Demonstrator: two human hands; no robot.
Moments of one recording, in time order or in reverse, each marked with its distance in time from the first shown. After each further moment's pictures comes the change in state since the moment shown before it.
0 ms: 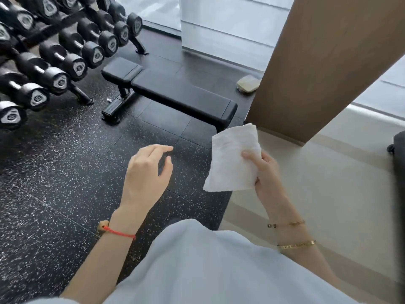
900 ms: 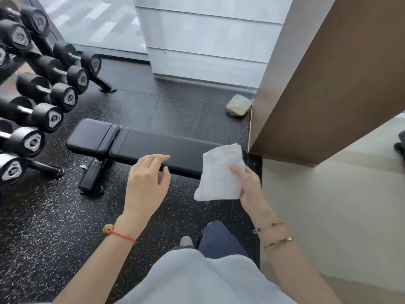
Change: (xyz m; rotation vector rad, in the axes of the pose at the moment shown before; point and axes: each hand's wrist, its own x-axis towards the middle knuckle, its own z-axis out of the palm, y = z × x) left_hand 0.527 -0.177 0.085 0.015 -0.083 0.204; right_hand 0.455 -0.069 0.228 0.208 0.265 0.132
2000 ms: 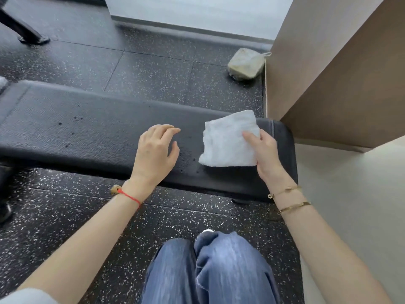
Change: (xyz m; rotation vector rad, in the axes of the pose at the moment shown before) left_hand 0.143 -0.250 0.523 -0.011 -0.096 0.200; right_hand 0.479 0.238 -0.050 -0.286 0.132 -0.230
